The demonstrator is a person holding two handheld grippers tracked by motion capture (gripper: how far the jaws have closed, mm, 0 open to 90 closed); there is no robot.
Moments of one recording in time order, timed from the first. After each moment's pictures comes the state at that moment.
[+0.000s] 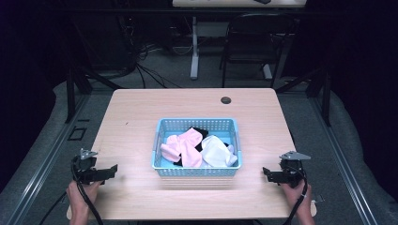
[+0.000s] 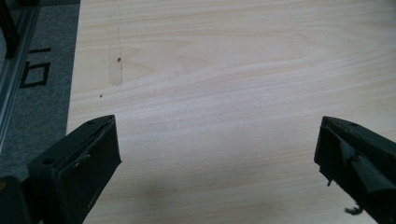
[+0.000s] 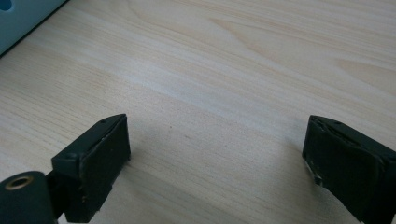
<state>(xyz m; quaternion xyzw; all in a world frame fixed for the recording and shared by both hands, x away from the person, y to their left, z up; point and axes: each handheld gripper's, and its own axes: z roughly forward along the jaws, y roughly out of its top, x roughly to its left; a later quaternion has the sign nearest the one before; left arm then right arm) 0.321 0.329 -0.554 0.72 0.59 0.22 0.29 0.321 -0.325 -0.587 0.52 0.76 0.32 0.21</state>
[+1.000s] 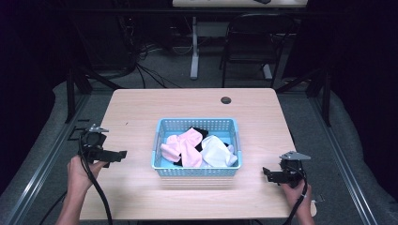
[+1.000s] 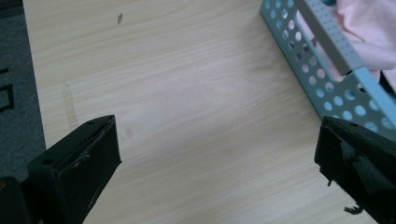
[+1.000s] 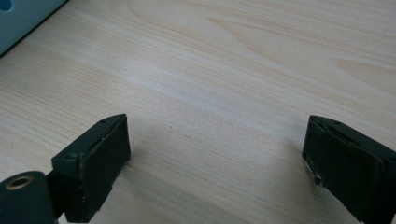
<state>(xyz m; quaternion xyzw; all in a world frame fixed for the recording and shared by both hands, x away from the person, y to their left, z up) 0.352 0.282 -0.462 0.79 0.53 0.16 0.27 0.320 -0.325 -0.587 0.52 0.76 0.32 0.21</state>
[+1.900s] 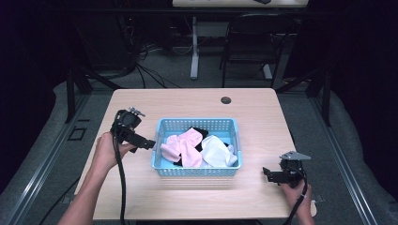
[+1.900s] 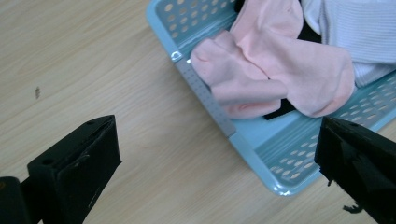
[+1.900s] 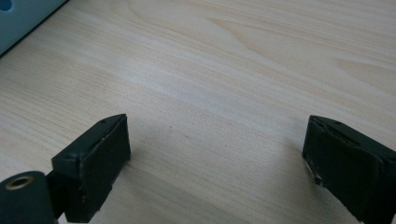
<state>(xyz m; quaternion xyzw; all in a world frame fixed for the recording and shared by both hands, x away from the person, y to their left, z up) 0.391 0.186 -0.422 0.87 0.43 0.10 0.23 0.320 -0.325 -0.587 0.52 0.76 0.32 0.21</state>
